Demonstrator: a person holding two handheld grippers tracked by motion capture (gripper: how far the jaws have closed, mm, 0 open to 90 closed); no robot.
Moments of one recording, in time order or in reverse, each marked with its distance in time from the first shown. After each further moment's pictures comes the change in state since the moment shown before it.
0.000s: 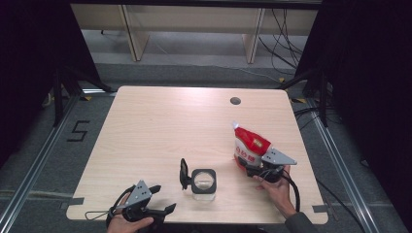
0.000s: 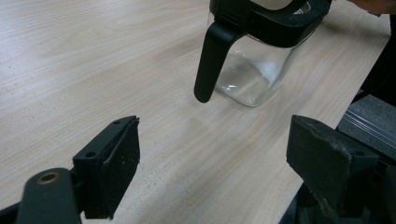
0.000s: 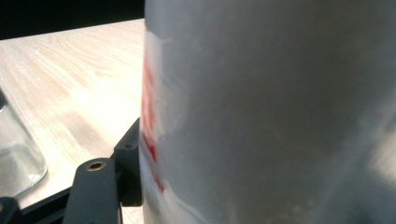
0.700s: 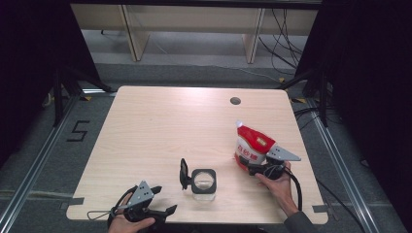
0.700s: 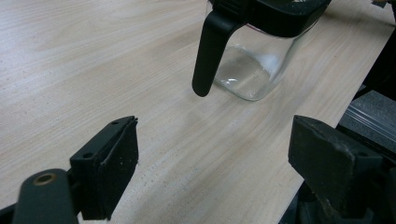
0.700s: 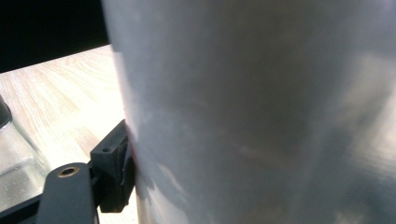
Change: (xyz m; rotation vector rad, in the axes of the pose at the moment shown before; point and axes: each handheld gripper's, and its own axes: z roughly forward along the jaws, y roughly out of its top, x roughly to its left) left arm 0.000 -0.001 0.003 0.024 0.000 0.031; right arm -0.019 -0.007 0.007 -0.076 0.069 0.084
